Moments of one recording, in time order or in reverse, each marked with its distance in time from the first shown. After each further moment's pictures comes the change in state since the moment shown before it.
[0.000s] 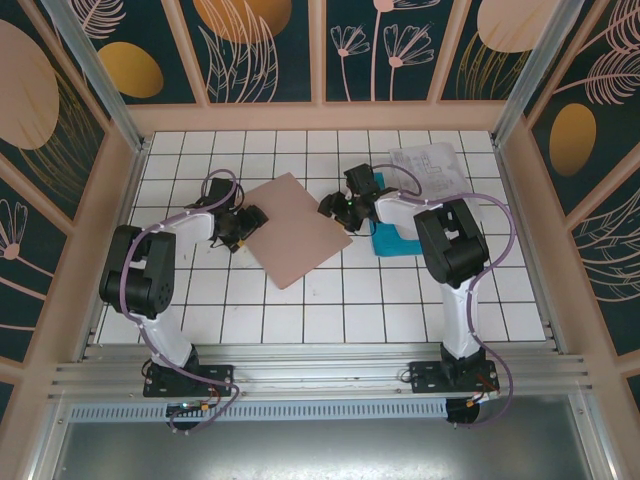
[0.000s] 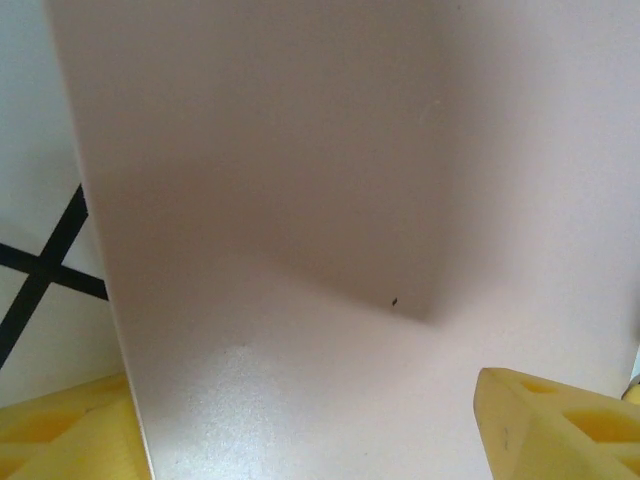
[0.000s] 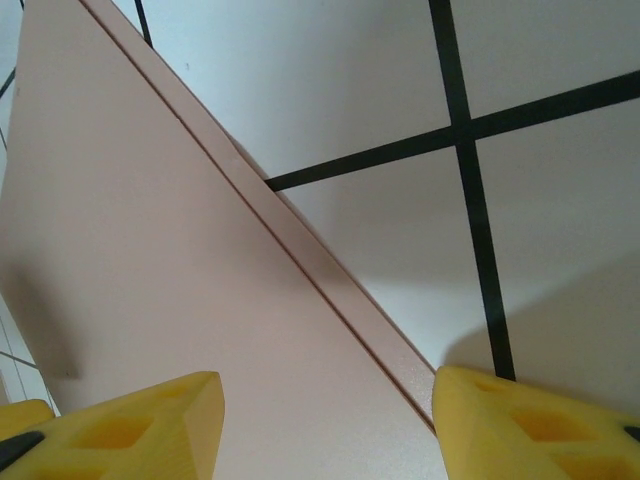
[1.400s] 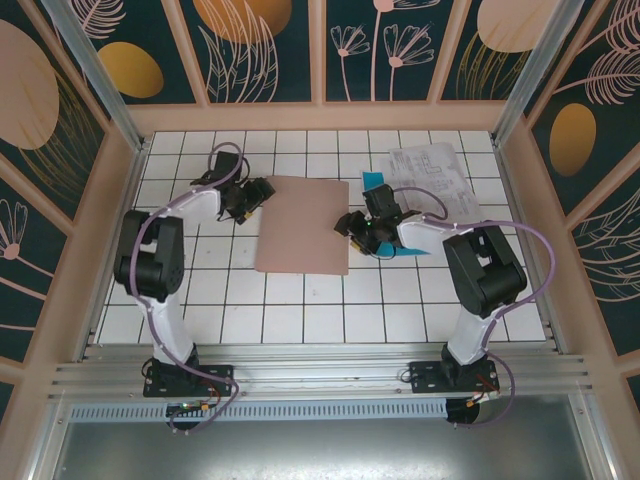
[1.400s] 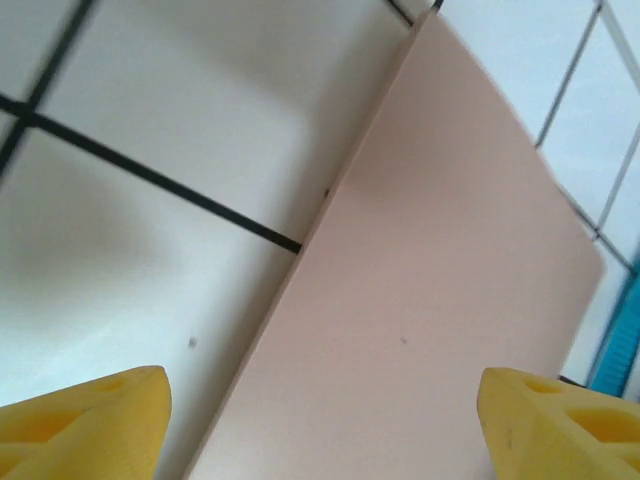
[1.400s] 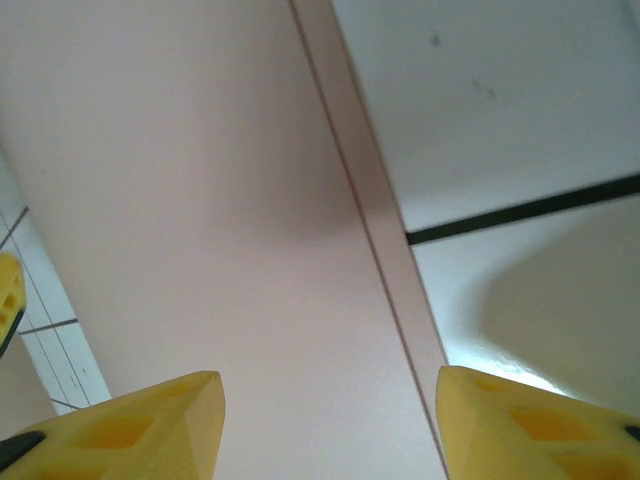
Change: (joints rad) left arm -0.008 0.091 0.260 -0.054 -0.005 0.018; right arm -0.004 -0.305 -0.350 0.039 0.016 0.138
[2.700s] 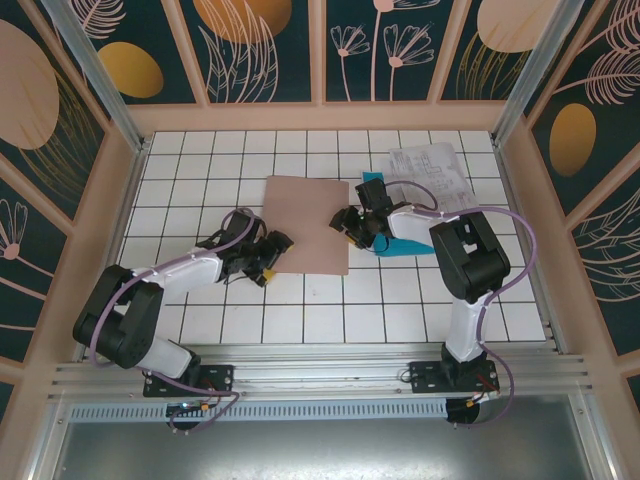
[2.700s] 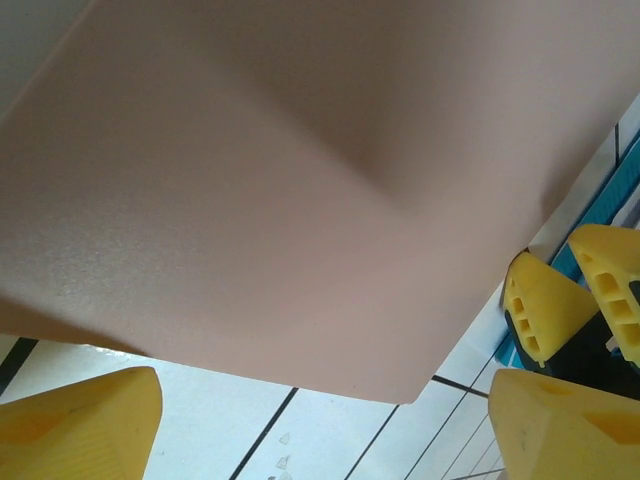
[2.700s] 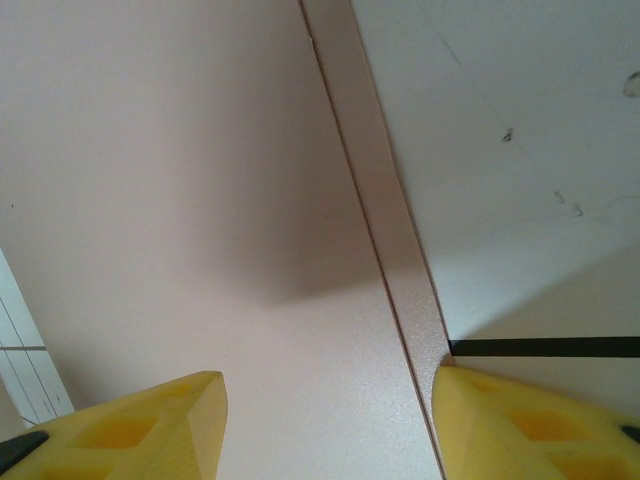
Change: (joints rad) left arm -0.259 -0.393 -0.582 0.211 0.080 -0.454; right arm 0.000 0.132 0.116 -0.034 0.003 -0.041
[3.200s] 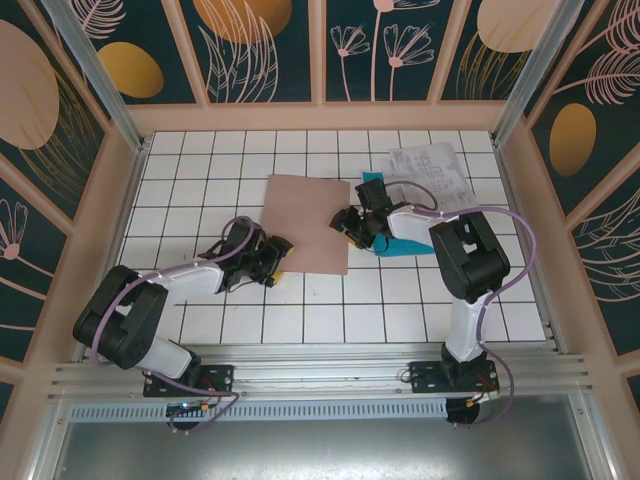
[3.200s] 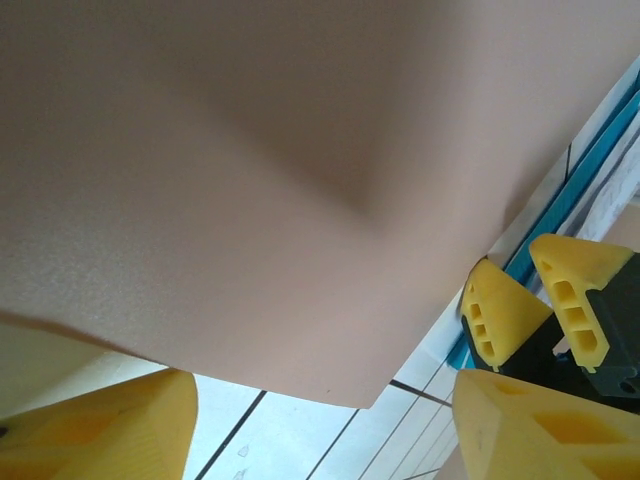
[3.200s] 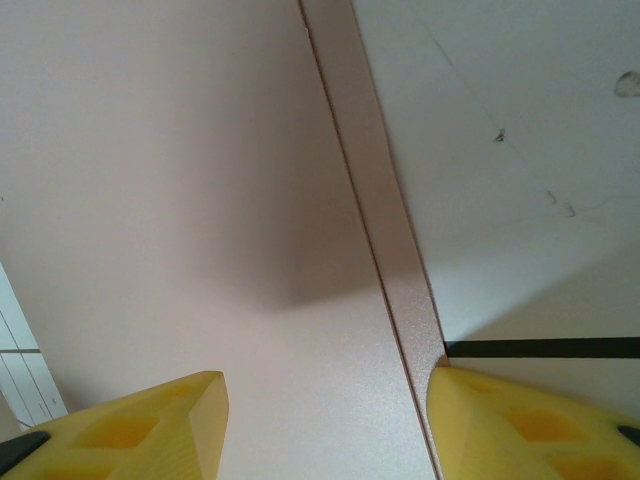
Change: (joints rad) left arm -0.024 0.000 -0.105 0.221 0.000 -0.154; right arm 0.001 0.003 0.000 -0.003 0.005 -0.001
